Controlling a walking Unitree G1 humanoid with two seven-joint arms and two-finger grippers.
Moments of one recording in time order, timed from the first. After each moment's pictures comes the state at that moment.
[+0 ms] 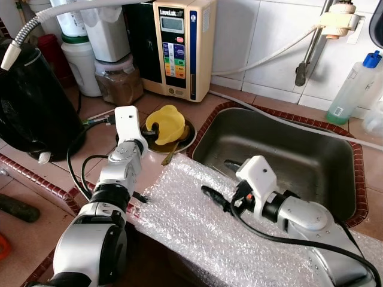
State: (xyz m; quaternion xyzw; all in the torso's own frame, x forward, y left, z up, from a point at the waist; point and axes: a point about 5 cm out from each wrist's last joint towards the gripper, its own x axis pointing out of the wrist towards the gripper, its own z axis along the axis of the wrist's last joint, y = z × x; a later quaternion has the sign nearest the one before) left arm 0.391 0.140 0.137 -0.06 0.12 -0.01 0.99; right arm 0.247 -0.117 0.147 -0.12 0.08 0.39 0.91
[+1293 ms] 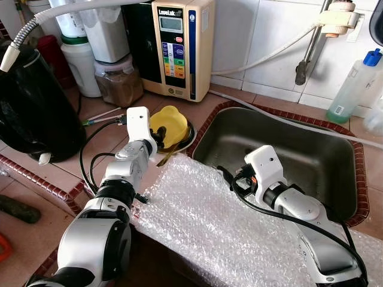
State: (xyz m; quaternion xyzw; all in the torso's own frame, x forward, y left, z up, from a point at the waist) left arm 0.392 0.128 0.135 -0.08 0.15 -0.05 0.98; right arm 0.276 -0.131 0.143 -0.13 0.07 0.24 0.96
